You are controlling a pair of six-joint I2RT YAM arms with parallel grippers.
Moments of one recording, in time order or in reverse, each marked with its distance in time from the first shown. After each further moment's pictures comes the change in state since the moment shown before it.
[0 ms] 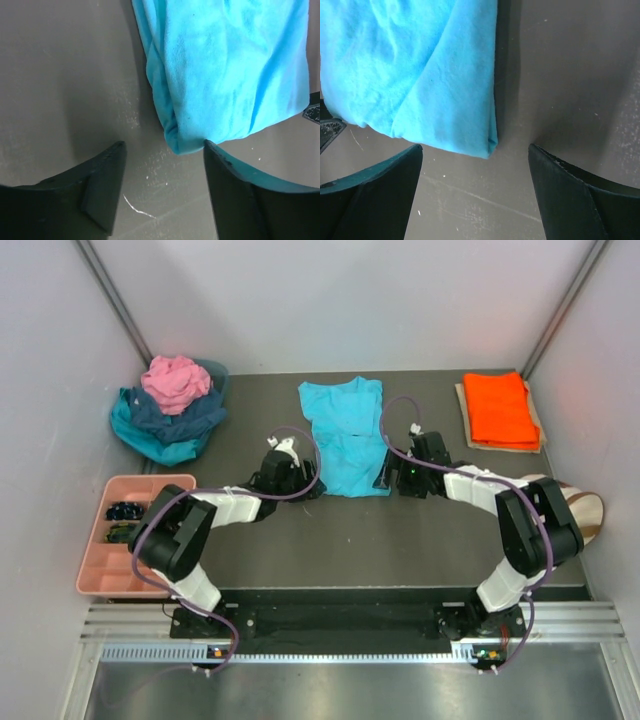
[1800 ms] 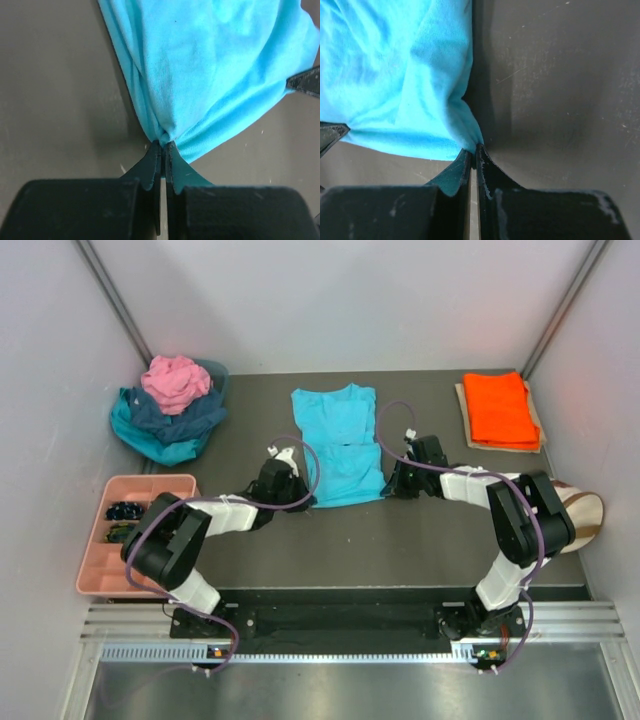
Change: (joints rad) left arm -0.012 -0.032 -0.066 0.001 0.032 -0.008; right arm -0.005 0.071 -0.014 0.060 -0.077 -0.006
